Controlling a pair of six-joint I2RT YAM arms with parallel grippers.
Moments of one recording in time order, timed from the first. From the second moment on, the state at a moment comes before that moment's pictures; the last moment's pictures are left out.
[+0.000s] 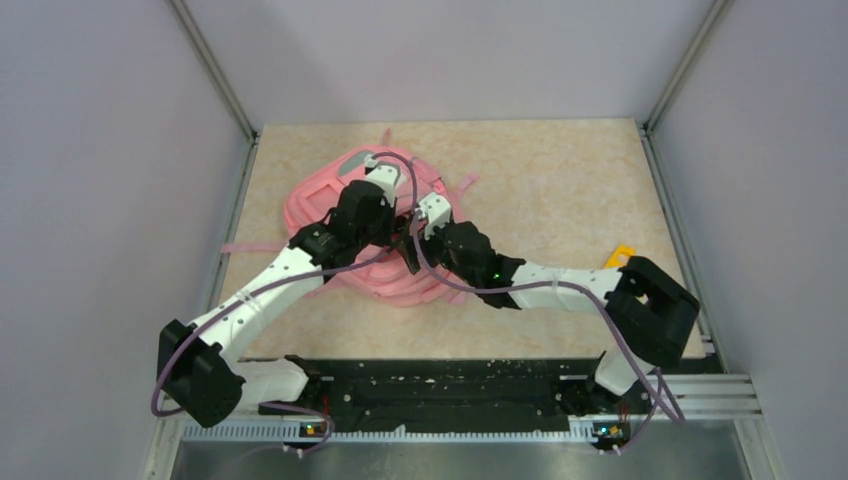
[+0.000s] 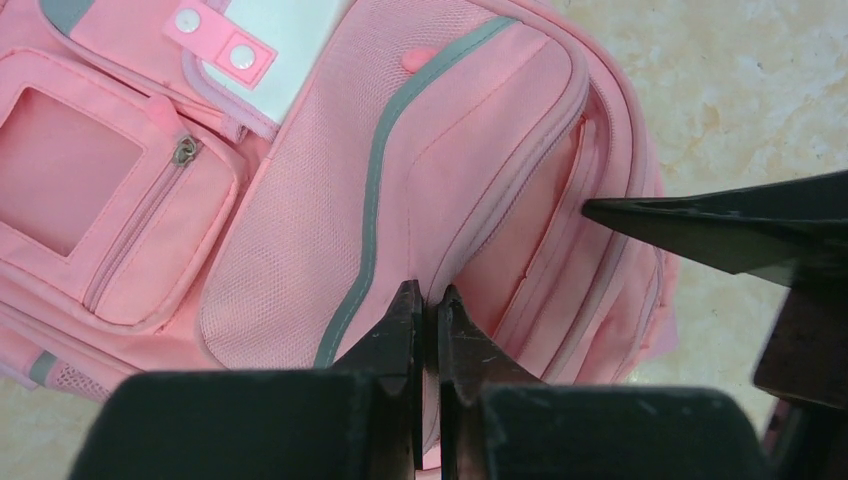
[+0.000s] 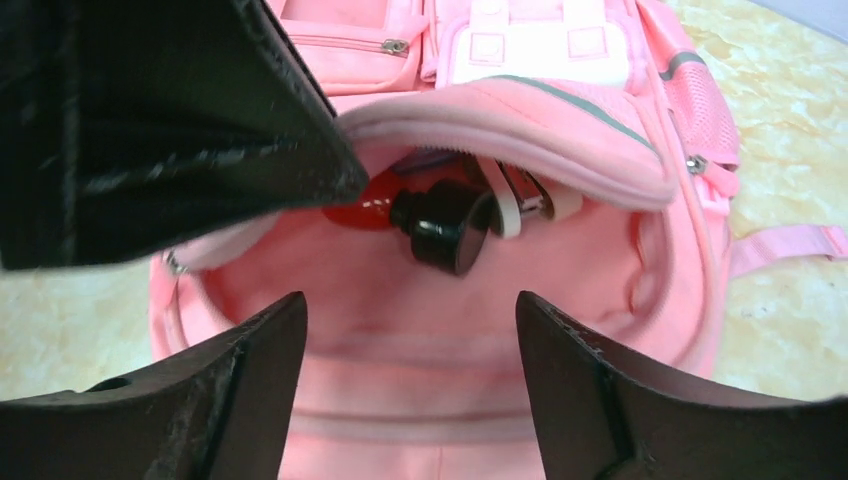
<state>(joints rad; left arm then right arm) -0.60 1.23 1.04 -0.41 -0.19 -0.19 0.99 1.63 0.93 0.48 0.21 0.06</state>
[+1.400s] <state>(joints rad) -0.79 1.19 0.76 0.03 -0.28 -0.57 1.03 1.27 0.63 0.11 0.29 0.39</state>
